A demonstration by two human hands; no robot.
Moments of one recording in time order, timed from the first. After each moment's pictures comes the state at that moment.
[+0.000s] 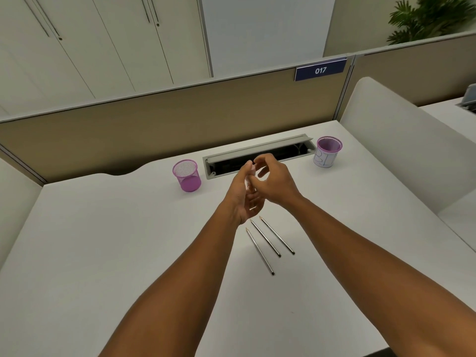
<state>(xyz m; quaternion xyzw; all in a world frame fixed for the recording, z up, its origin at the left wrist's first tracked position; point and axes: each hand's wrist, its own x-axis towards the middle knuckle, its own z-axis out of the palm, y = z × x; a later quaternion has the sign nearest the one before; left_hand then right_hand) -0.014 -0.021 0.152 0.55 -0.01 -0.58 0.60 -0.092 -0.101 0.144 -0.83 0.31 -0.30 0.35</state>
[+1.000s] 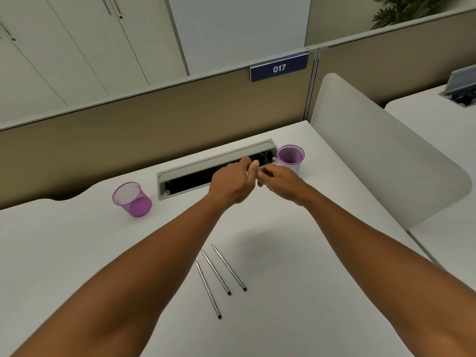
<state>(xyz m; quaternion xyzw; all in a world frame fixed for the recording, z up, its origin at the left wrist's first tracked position) -0.051 -0.208 0.144 0.80 -0.57 -0.04 0.16 -0.185 -0.293 0.131 -0.80 0.34 -0.11 0.49</state>
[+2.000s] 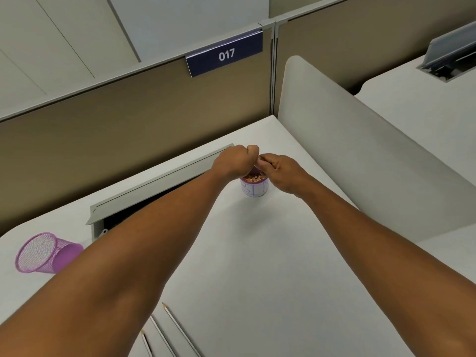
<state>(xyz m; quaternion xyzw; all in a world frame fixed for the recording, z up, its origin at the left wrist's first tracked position) -0.066 -0.433 0.101 0.78 -0.56 -0.25 0.11 -0.210 -0.460 0.080 -0.79 0.40 -0.14 0.44</state>
